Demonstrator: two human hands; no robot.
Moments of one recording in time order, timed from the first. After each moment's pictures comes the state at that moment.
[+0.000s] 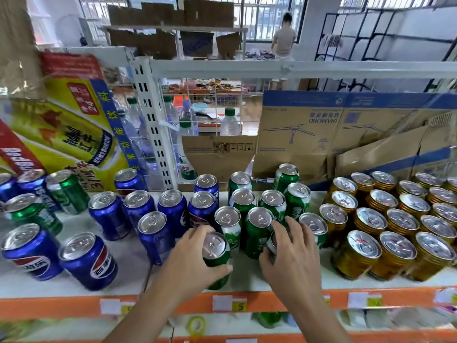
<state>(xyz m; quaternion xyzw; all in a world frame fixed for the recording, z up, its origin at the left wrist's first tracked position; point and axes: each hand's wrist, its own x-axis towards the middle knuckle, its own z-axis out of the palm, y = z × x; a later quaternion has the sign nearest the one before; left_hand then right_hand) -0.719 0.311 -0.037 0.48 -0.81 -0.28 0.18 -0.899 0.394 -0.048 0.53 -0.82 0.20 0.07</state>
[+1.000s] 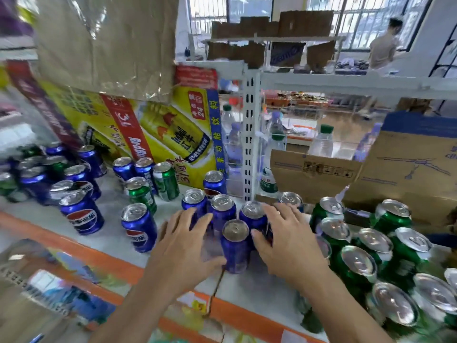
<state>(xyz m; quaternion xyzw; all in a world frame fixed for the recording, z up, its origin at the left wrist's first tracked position) -0.606 0.287 0.002 0.63 -0.77 -0.03 0.09 -0.811 0.290 0.014 0.73 -0.65 0.17 -0.07</state>
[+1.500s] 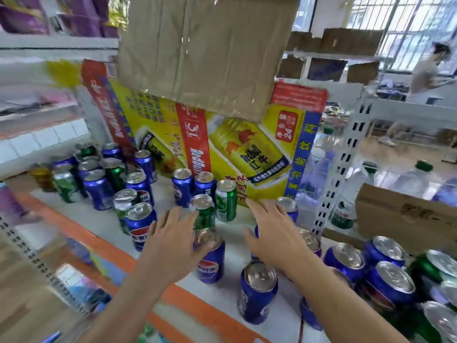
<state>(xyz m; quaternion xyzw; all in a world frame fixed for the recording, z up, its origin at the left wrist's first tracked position) -0.426 0.213 -0.002 0.69 -0.71 -0.04 0.14 -0.633 0.176 0.022 0.80 -0.58 0.13 -0.09</state>
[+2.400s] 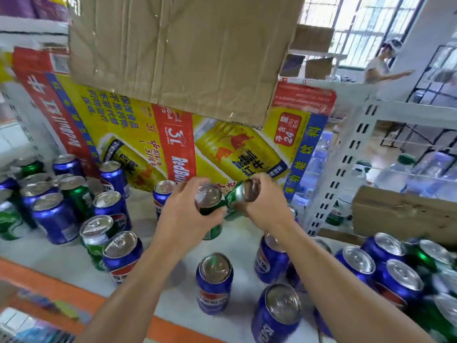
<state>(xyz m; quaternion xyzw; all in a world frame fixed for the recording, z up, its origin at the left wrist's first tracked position) -0.416 0.116 0.023 0.57 -0.69 -0.17 0.41 -0.595 0.087 0.025 0.64 -0.66 0.34 -0.20</state>
